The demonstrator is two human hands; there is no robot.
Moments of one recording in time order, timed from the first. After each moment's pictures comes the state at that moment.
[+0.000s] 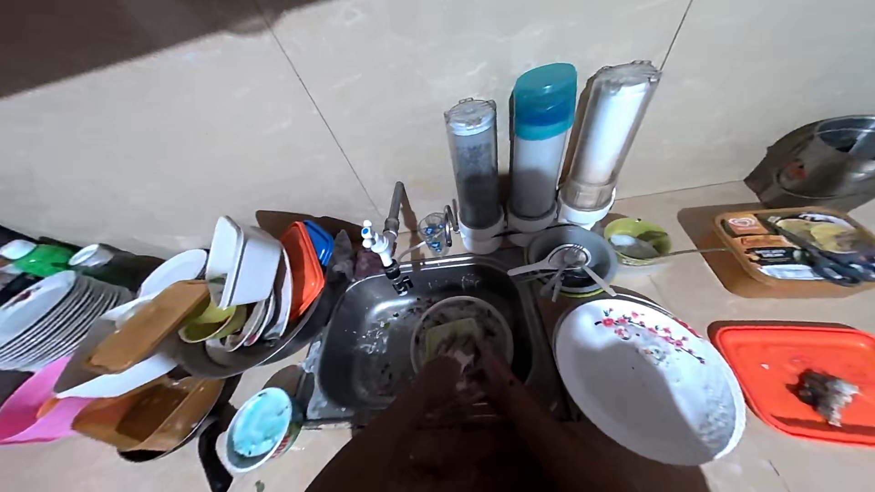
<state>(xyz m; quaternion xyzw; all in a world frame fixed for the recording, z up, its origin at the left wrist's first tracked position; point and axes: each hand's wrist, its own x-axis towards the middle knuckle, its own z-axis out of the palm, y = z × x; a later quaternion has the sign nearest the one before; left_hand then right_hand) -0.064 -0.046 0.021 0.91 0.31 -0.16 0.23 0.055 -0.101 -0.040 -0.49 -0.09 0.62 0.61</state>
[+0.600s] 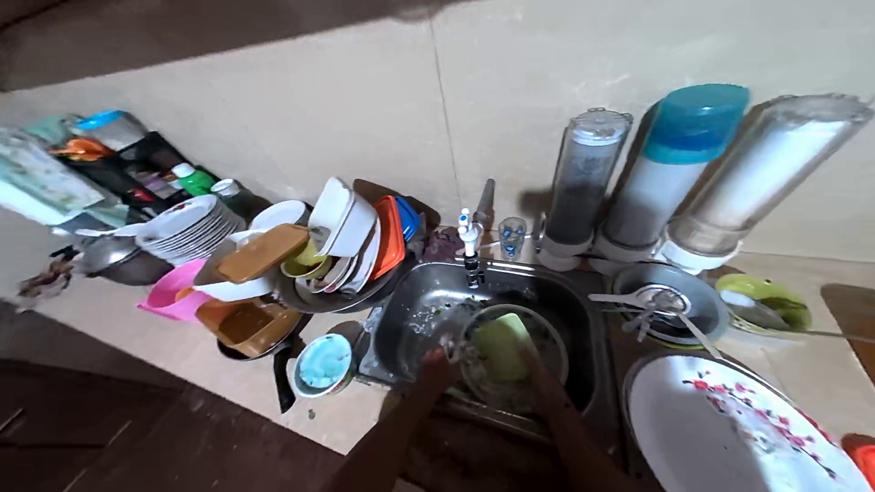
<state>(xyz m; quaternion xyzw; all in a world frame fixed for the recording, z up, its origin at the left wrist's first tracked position) -0.139 -0.036 0.028 0.67 0.68 -0.01 0.29 0.051 -0.092 -0.039 -0.55 -0.12 0.62 0.55</state>
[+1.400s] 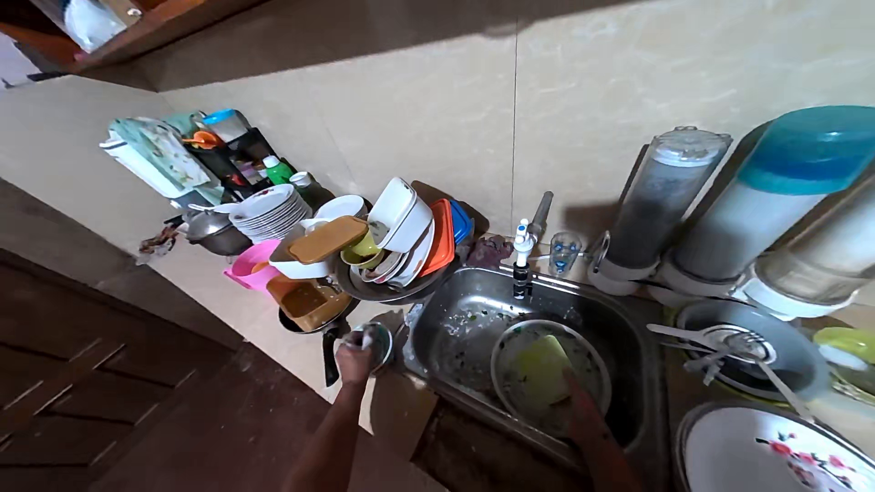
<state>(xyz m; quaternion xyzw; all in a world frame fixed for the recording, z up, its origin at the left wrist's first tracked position) -0.334 -0.025 0.037 0.51 0.77 0.36 0.12 0.048 -0.093 -0.048 -0.50 -0.07 0.62 0.60</state>
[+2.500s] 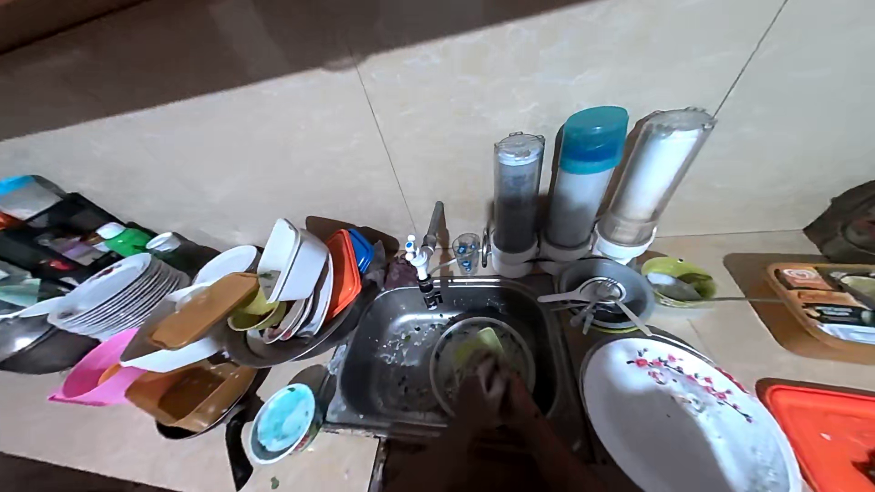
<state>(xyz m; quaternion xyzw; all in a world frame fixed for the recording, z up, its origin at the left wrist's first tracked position) -0.044 -0.073 -0.024 0.78 0.44 0.25 0.36 0.053 -0.106 -0.044 -0.39 -0.06 0.64 0.66</state>
